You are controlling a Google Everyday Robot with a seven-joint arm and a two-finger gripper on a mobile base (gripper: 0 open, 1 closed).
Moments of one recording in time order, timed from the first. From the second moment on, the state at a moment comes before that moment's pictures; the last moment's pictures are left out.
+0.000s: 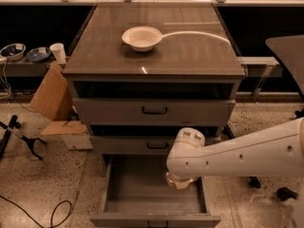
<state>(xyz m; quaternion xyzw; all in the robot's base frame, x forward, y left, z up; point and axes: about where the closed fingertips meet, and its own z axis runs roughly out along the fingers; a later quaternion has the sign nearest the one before) 0.479 -0.103 0.491 -0.76 0.64 -0.09 0.06</state>
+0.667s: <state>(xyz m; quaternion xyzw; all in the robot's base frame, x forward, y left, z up) 0.520 -0.090 0.661 -0.74 0.65 -0.16 0.05</state>
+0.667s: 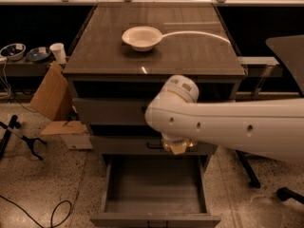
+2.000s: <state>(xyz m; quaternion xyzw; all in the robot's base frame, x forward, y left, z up) 0.609 -0.091 0.852 -0.68 0.69 -0.26 0.03</state>
